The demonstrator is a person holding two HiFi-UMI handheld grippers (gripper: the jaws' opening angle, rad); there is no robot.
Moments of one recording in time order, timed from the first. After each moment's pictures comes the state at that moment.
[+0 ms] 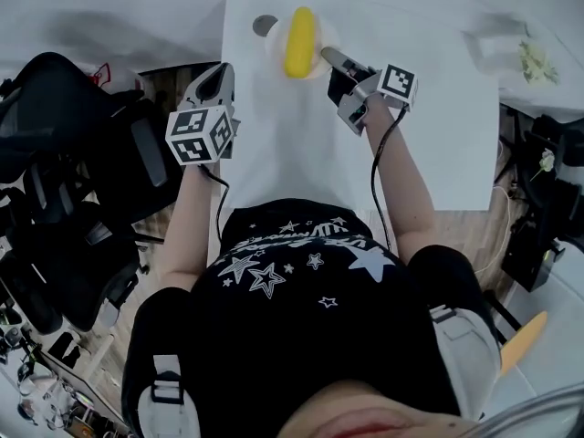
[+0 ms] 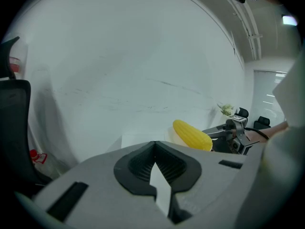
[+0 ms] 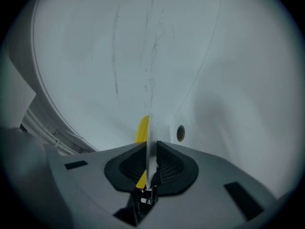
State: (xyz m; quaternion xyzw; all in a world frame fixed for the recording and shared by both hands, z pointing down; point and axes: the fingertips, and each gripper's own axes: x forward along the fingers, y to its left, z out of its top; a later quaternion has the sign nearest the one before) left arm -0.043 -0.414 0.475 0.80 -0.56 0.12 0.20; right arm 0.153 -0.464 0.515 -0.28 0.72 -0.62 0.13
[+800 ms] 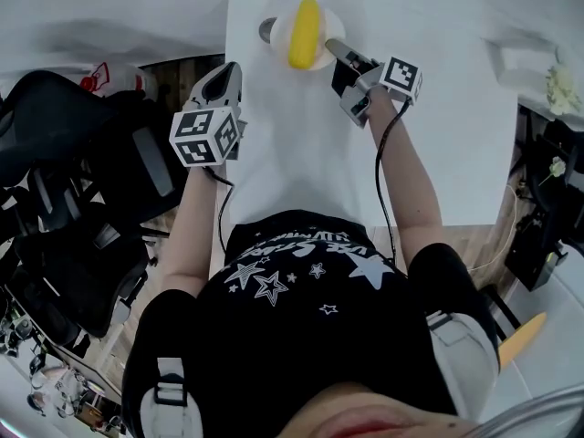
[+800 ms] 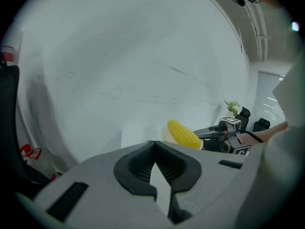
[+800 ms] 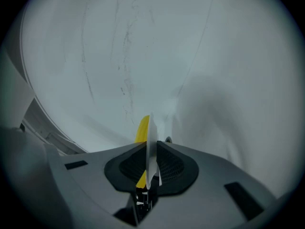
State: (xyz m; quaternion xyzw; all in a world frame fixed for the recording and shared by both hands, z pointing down) left arm -0.049 -0.478 0.522 0.79 -0.54 0.14 0.24; right arm 0.137 -0.543 0.575 -0.29 0.70 -0.64 0.13
